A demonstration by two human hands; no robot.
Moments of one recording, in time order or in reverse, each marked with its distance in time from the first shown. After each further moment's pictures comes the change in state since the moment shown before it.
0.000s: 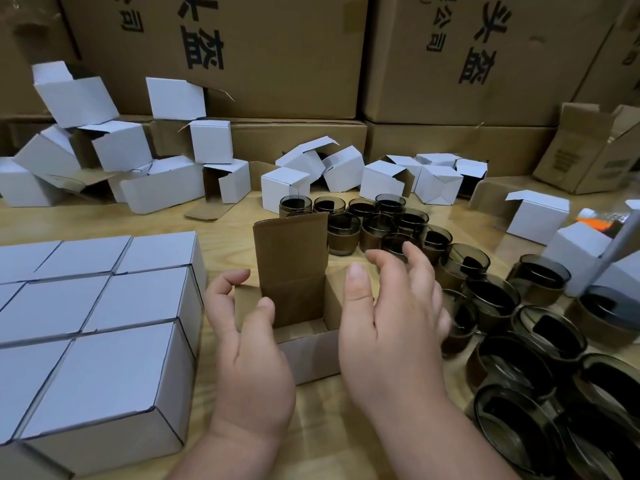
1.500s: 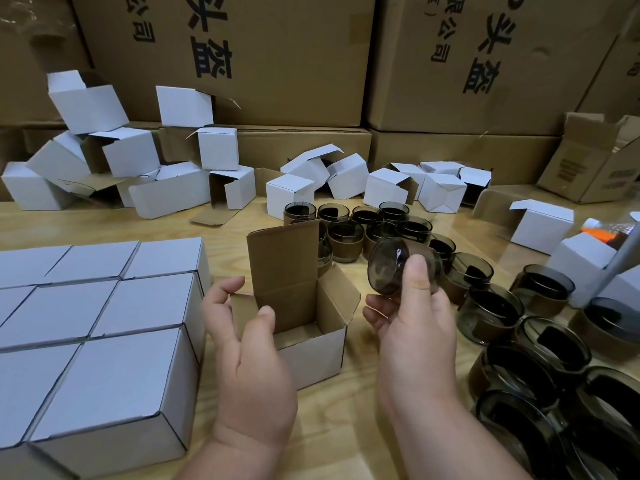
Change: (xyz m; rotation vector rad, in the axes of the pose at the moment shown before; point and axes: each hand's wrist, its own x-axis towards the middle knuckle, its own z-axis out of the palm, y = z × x) left_hand 0.001 0.004 0.001 -0.011 0.056 -0.027; right_hand 0.019 0.018 0.015 1.138 0.118 0.480
